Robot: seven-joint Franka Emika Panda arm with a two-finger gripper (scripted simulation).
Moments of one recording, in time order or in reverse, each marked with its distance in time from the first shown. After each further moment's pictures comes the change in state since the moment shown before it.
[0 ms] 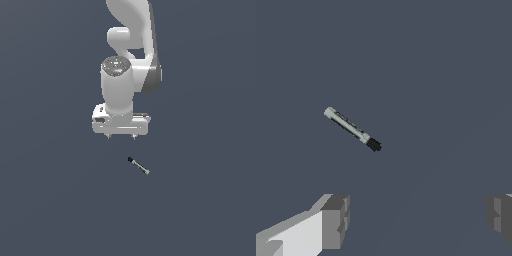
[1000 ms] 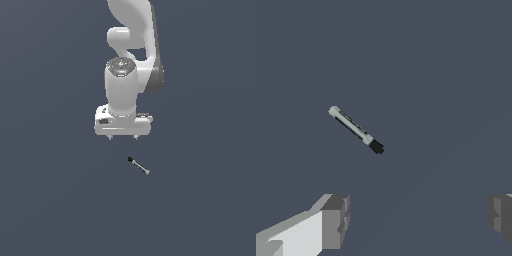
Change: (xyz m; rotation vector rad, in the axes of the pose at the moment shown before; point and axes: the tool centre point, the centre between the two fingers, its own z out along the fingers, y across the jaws) arm 0.004 -0.007 0.002 -0.017 0.012 -0.069
